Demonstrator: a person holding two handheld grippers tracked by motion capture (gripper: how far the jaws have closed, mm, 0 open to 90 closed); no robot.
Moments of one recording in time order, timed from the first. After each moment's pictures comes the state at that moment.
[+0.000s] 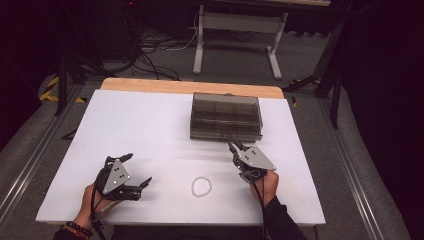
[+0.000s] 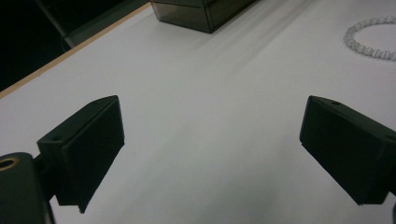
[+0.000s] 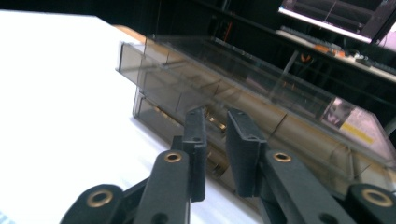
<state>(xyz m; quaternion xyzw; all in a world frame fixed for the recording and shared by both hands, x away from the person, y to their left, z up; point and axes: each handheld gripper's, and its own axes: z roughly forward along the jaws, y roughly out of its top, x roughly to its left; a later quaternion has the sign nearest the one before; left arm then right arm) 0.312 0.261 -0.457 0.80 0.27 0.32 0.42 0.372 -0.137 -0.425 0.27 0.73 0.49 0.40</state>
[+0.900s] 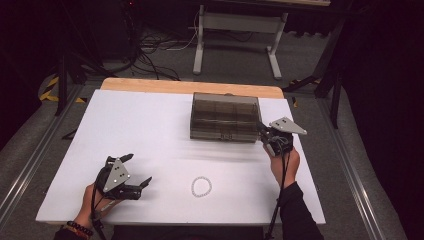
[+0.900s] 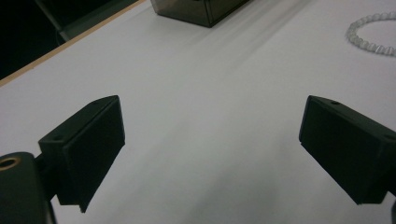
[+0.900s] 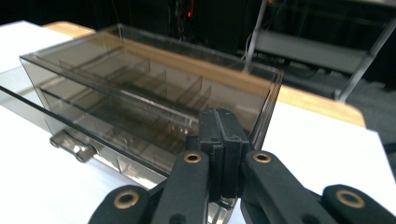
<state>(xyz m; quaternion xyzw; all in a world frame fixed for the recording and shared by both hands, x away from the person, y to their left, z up) 0.315 0.262 -0.460 0.81 0.28 0.31 0.42 0.429 -0.198 -0.381 0.41 0.72 0.45 0.33</state>
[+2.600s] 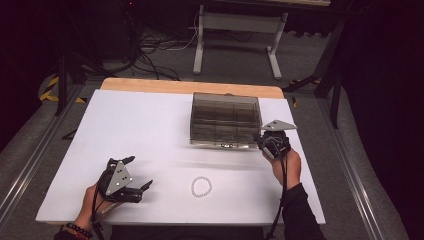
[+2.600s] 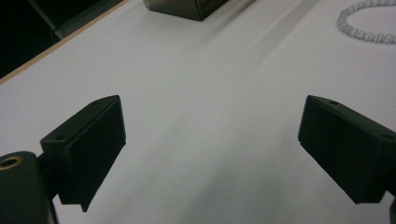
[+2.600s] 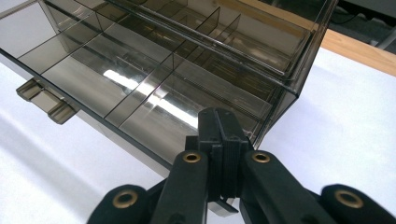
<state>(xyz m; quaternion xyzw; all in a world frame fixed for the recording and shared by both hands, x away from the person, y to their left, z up) 0.311 0.258 -0.461 0.82 0.26 0.31 0.41 0.428 -0.193 -0.386 0.41 0.80 0.36 0.26</state>
